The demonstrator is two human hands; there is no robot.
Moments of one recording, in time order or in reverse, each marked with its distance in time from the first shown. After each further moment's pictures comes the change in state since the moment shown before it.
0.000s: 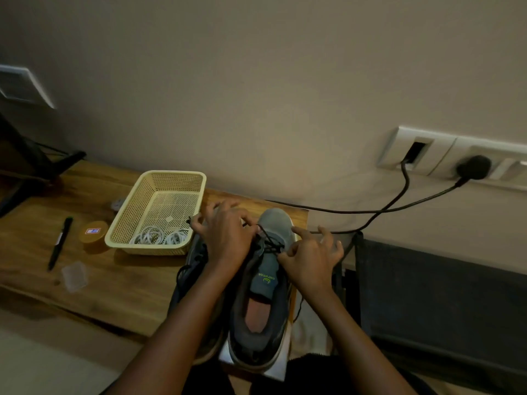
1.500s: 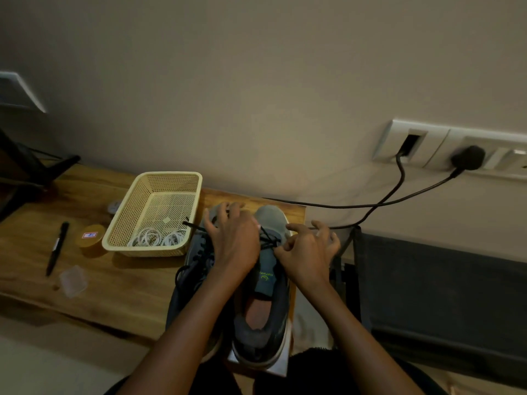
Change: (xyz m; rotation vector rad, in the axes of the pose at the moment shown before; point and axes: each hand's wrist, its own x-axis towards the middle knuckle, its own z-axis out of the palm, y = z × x) left_hand -0.010 0.003 0.010 0.281 -0.138 0.182; right_hand 0.002 0.001 0.004 0.042 0.083 -0.033
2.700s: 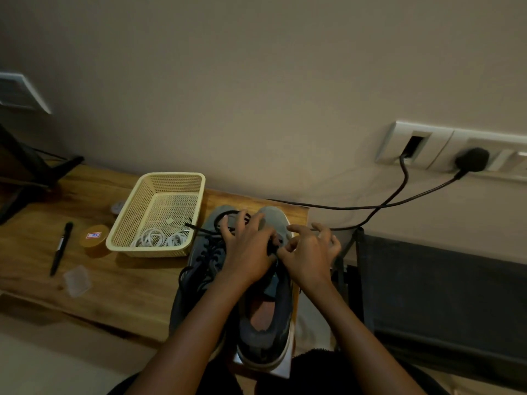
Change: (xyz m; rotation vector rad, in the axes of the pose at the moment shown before) left_hand -0.007 0.002 0.006 -0.031 -0.194 0.196; right_hand -0.002 -0.002 -0.001 0.056 0.013 -0.012
